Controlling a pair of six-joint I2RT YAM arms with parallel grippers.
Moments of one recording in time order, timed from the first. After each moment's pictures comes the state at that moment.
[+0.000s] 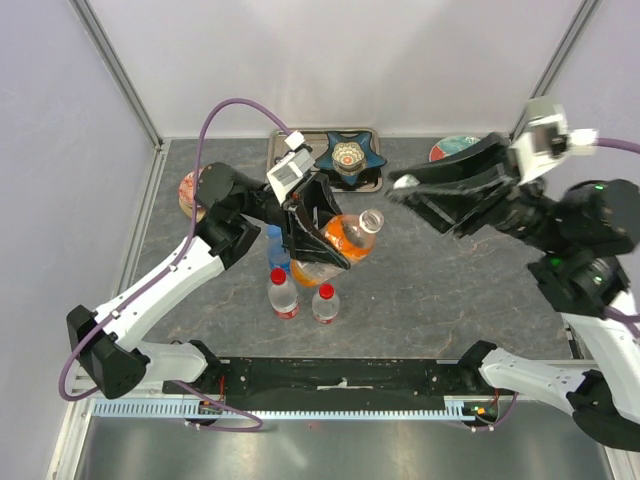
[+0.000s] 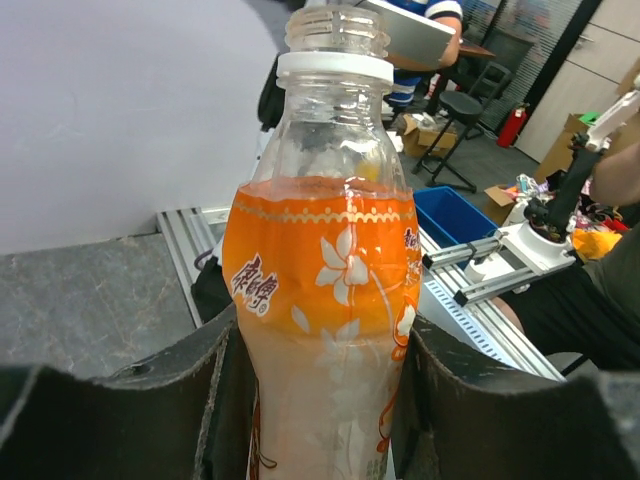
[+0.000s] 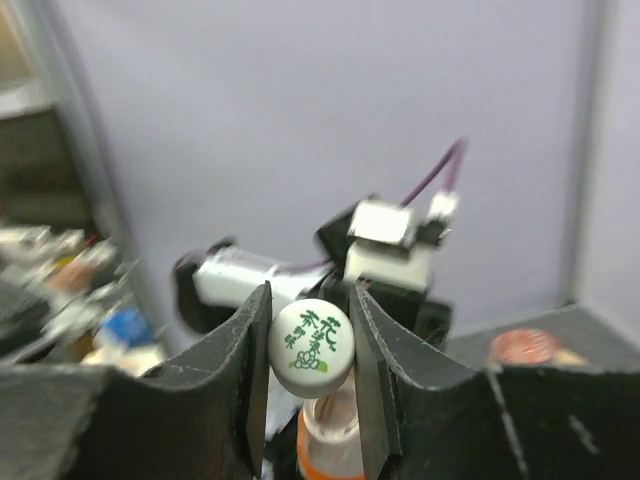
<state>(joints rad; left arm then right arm) -0.74 1.28 1.25 0.60 1.29 -0.76 0.72 0.99 1.57 -0.07 -0.64 0.50</state>
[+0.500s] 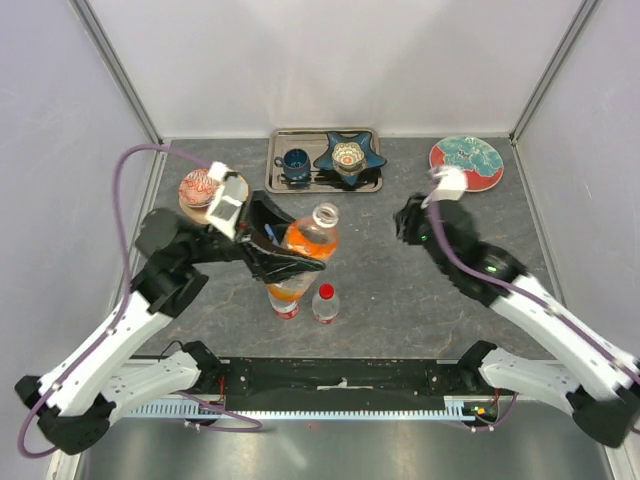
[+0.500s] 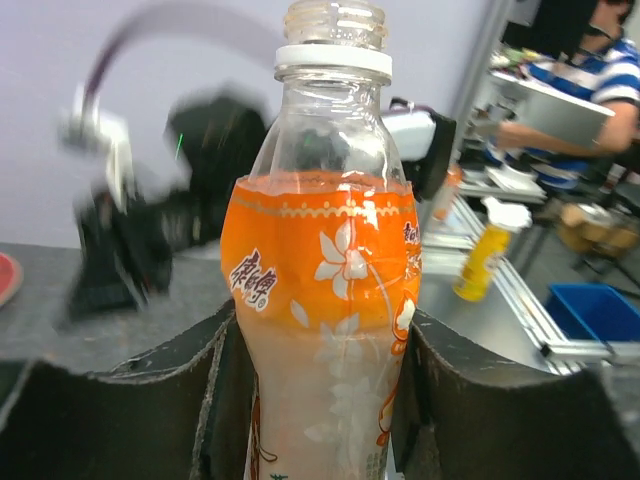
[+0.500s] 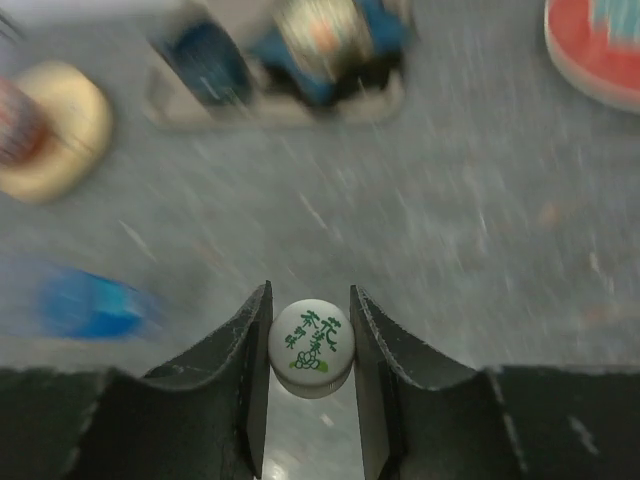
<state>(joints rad) -0.73 0.93 1.08 0.24 0.90 -0.49 0.71 0.92 1.09 -0.41 0.45 0.44</state>
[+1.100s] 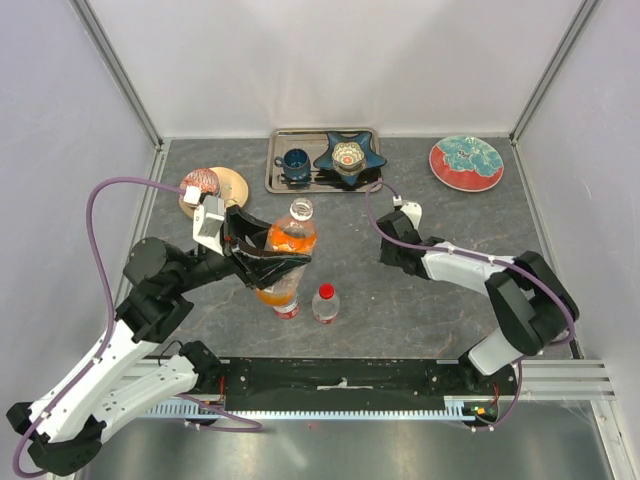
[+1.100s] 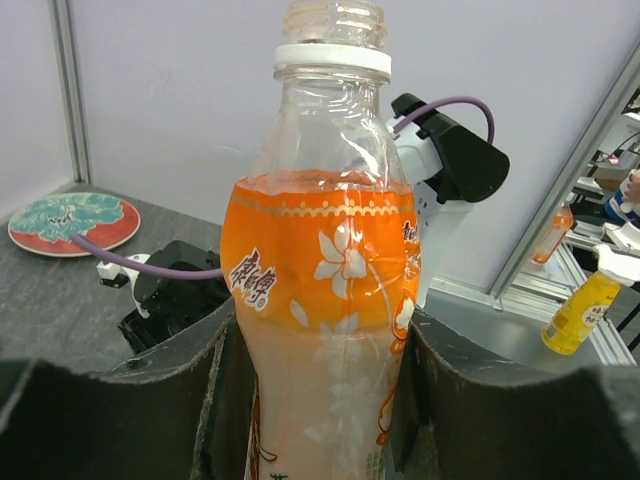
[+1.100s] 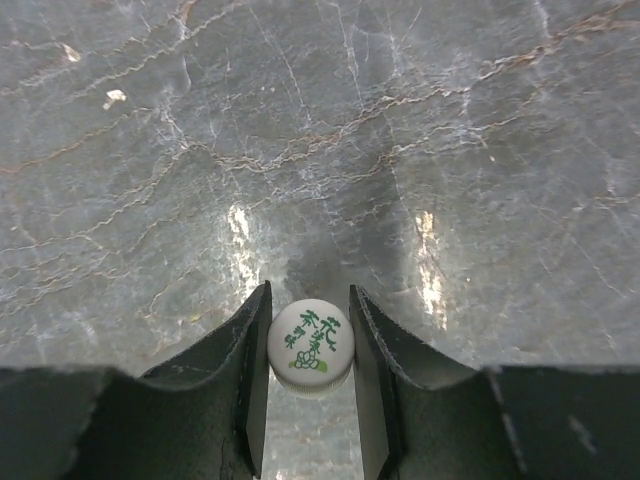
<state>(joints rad) -0.73 0.69 0.92 0.10 0.55 -0.39 0.58 1.53 0.79 -0.15 0.37 0.63</state>
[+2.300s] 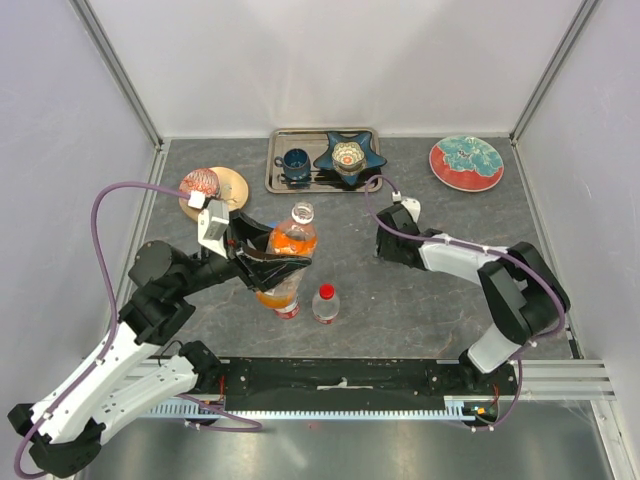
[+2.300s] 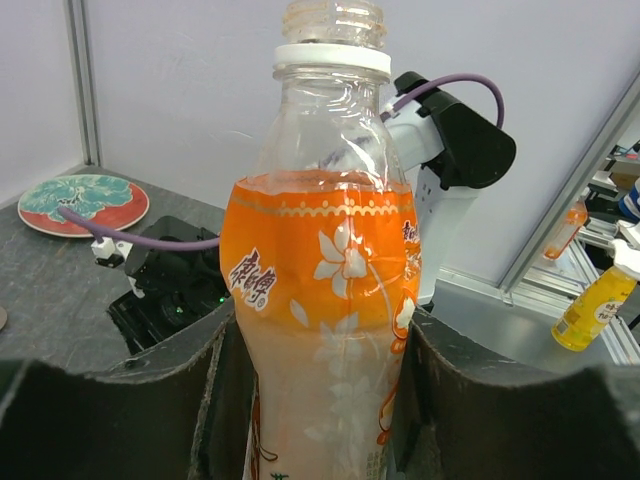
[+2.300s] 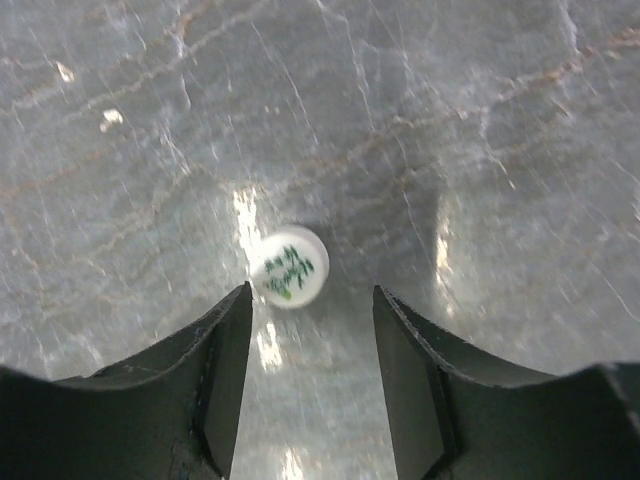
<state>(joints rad) -0.73 0.67 0.86 0.10 0.53 -0.38 0.54 1.65 0.85 -0.11 0.30 0.63</state>
